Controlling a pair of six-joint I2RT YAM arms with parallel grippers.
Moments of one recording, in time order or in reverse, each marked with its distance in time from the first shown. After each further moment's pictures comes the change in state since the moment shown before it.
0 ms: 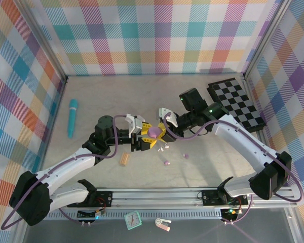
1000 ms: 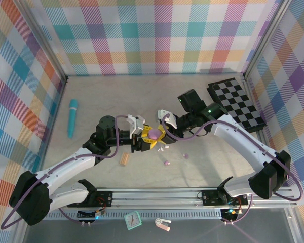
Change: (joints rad) left arm -0.008 0.000 0.003 -0.048 -0.003 0.003; right arm 0.005 0.008 0.000 -0.027 0.015 -0.008
